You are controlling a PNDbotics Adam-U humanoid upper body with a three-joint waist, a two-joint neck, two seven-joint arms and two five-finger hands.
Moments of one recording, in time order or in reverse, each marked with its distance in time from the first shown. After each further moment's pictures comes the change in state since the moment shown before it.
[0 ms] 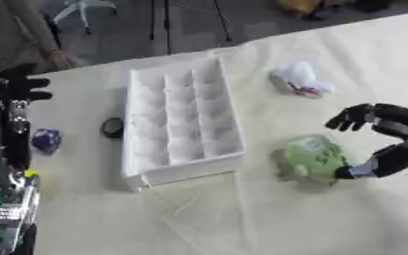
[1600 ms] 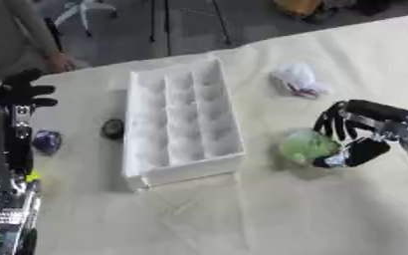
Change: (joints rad) left arm 0.011 0.000 -0.017 0.017 0.022 -0.009 -0.029; right arm -0.110 0.082 0.045 0.129 0.206 0.081 -0.148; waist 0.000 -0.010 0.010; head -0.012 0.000
